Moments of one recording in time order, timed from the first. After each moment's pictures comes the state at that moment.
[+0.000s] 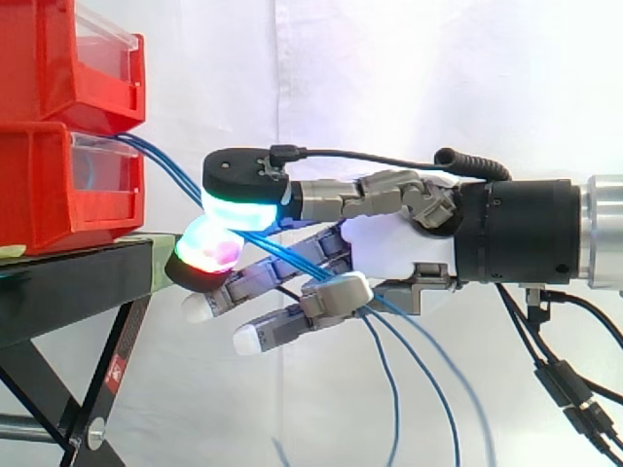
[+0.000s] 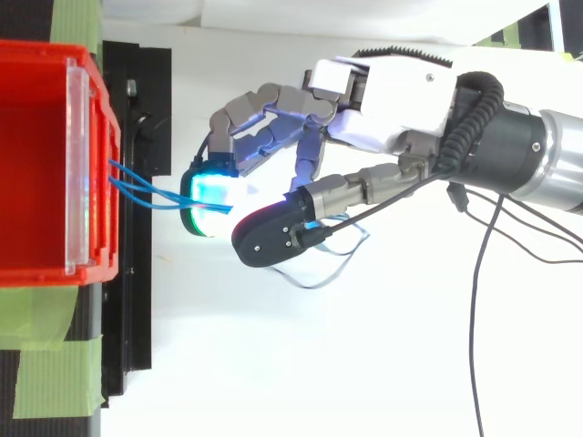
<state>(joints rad) 0.12 -2.04 -1.73 -2.52 -1.28 -0.16</state>
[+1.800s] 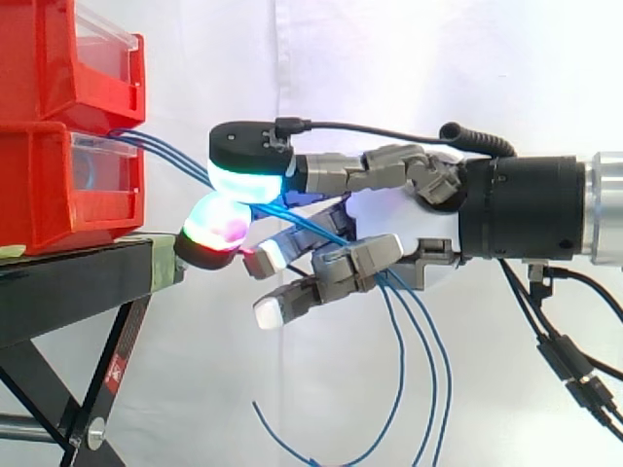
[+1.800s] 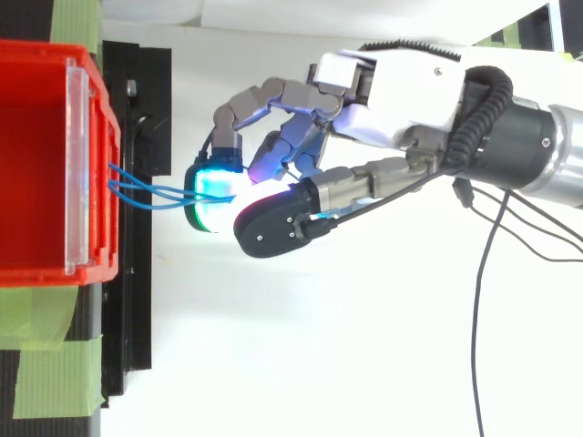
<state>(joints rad) 0.11 -2.01 -1.73 -2.52 -1.29 -0.19</state>
